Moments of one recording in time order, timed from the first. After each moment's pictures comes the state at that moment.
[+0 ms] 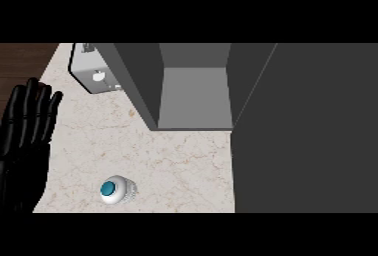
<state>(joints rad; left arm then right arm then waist) 0.00 0.09 -0.01 -2.10 0.00 0.02 0.04 -0.01 -0.09 0.01 -2.10 0.01 0.01 -0.02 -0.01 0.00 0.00</state>
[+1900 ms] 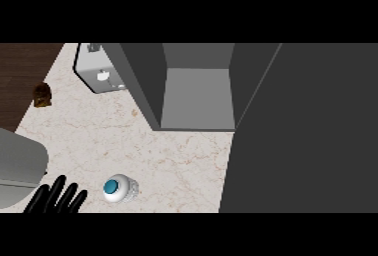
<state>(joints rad) 0.66 0.08 -0.31 -2.44 0.21 -0.08 0.18 0.19 -0.06 0.36 -2.49 -0.01 -0.04 0.38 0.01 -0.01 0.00</state>
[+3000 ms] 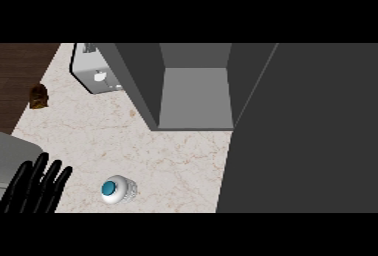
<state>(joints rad) 0.51 0.08 -0.20 -2.39 0.18 -0.01 0.20 0.10 -0.10 0.41 -2.50 0.01 -0.13 0.48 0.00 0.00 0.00</state>
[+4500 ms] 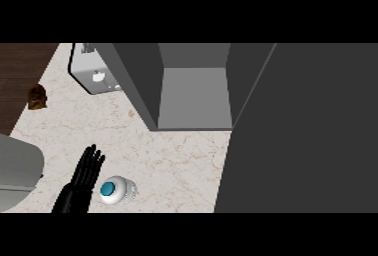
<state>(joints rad) 0.27 0.06 0.00 -1.51 0.11 -0.14 -0.30 0.00 -0.17 0.44 -2.51 0.03 -0.21 0.55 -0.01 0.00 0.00</state>
